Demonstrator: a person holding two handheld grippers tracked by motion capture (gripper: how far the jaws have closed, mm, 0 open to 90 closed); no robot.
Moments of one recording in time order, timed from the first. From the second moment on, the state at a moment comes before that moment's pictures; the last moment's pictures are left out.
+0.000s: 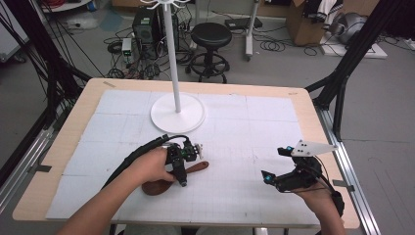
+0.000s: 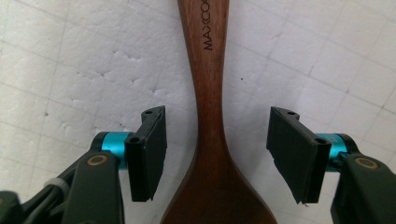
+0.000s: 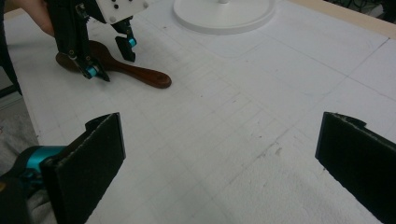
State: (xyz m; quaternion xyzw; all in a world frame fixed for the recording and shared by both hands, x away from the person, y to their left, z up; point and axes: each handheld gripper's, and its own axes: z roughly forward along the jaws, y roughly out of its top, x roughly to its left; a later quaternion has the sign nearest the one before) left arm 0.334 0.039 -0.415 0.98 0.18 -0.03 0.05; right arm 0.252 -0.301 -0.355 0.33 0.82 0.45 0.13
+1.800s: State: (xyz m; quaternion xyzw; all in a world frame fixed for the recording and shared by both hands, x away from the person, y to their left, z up) left arm 0.335 0.032 -0.413 0.99 0.15 -0.02 0.04; right arm 0.252 -0.301 -0.357 0.33 0.82 0.44 0.13
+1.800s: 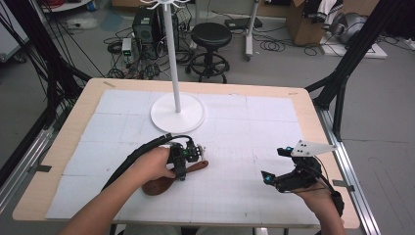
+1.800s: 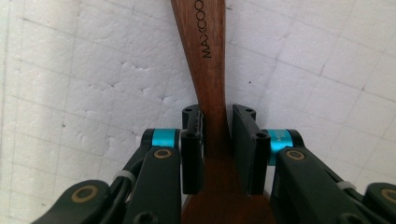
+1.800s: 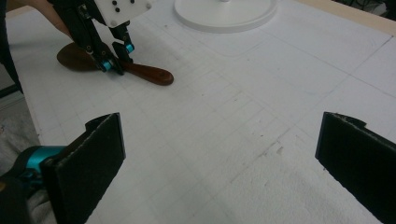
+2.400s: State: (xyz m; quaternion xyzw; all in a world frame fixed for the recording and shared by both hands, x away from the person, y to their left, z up) left arm 0.332 0.033 -0.413 0.99 0.12 -0.01 0.04; right arm 0.253 -0.302 -0.358 0.33 0.82 0.44 0.13
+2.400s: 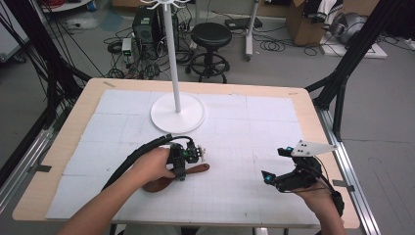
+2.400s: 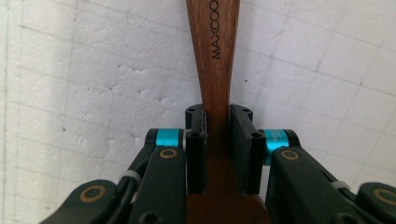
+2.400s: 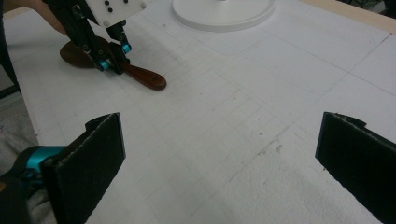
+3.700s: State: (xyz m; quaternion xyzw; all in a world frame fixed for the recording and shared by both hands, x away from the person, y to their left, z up) left arm 0.334 0.061 -0.373 0.98 0.10 -0.05 0.17; right arm 0.253 -0.304 -0.359 0.33 0.82 0.44 0.12
